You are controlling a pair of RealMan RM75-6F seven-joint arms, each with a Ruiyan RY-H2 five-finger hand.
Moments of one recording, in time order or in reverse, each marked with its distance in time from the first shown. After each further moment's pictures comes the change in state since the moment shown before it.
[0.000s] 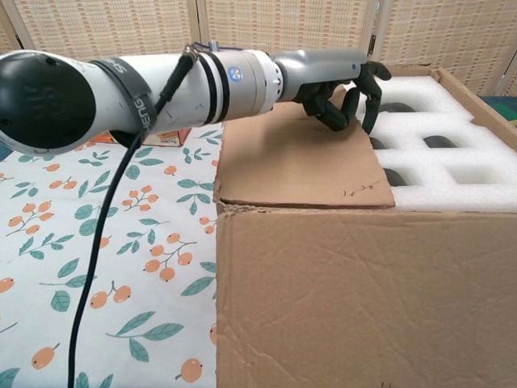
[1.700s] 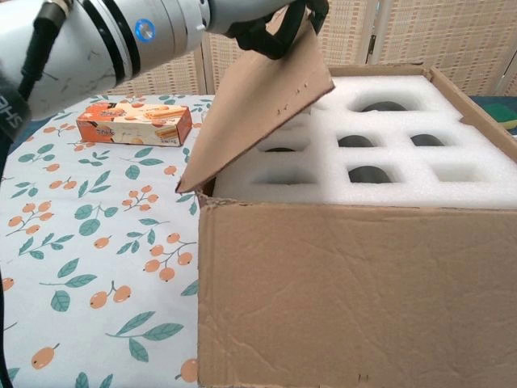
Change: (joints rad) left arm 0.090 0.175 0.114 -0.389 -0.019 0.513 0.686; right arm 0.046 0.030 -0.101 -0.070 -0.101 -0.069 -0.172
